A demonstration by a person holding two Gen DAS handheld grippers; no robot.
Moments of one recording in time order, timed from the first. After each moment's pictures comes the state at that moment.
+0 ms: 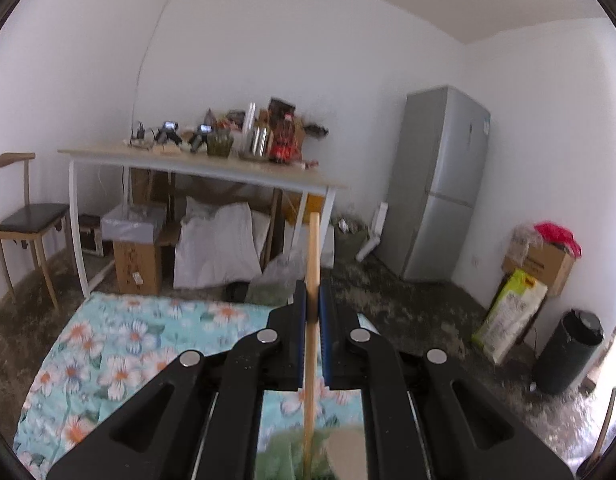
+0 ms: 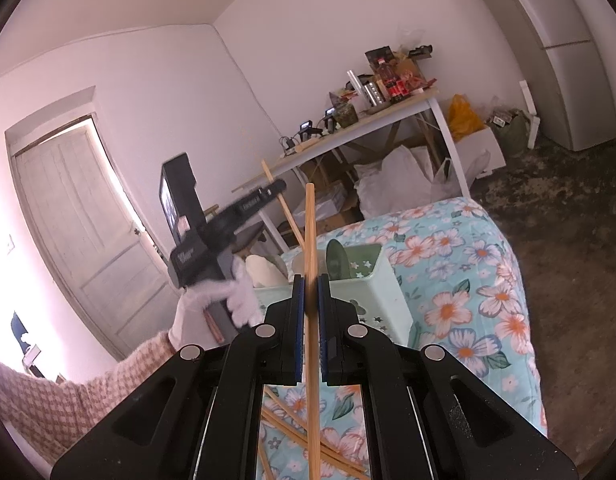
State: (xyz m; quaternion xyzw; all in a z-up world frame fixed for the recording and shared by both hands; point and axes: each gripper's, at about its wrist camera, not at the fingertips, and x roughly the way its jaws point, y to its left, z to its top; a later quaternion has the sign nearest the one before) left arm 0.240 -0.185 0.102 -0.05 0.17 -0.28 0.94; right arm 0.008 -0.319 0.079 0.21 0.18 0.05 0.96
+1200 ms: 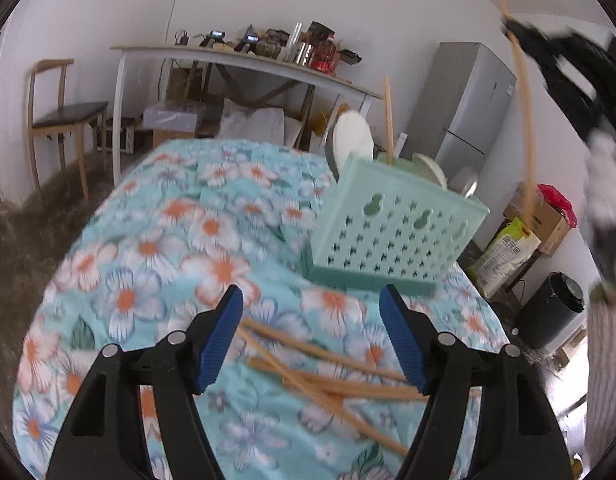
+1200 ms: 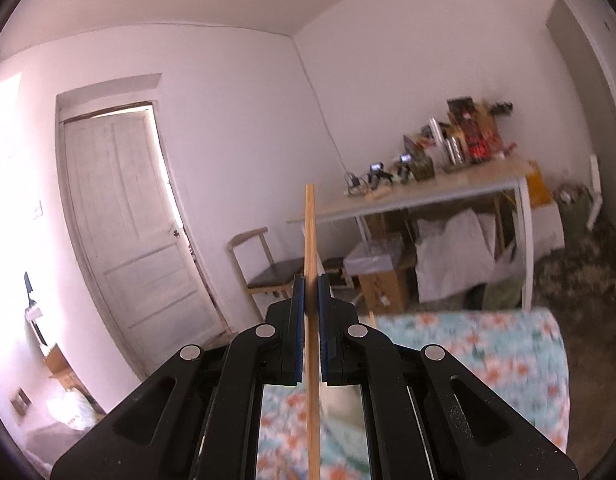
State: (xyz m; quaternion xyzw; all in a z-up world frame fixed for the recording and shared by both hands) left arm 0.110 -0.027 -0.014 -0.07 0.32 -0.27 0.91; right arm 0.127 -0.261 0.171 0.12 0.10 0.14 0.98
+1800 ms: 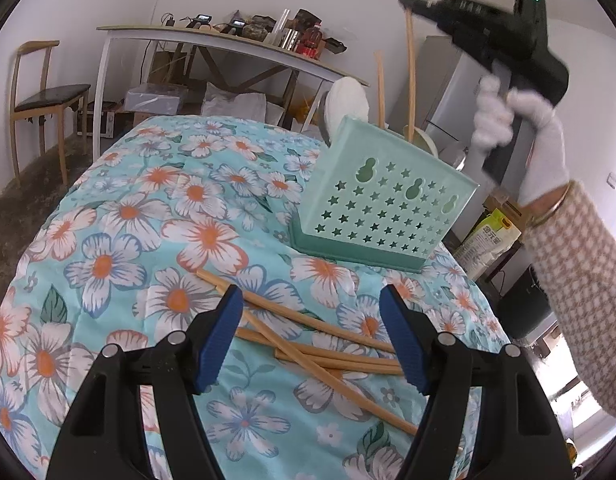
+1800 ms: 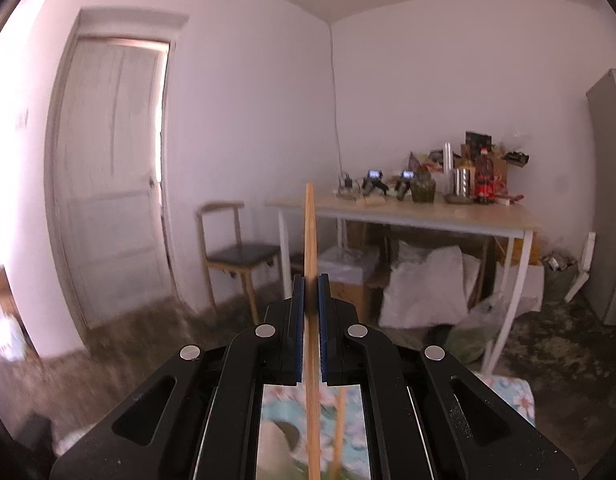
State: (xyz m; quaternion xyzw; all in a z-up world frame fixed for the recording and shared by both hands) left arm 0.110 -0.024 -0.036 -0.09 0.33 -0.30 0.89; right arm 0.200 -0.234 0.132 -0.03 0.11 0.11 0.99
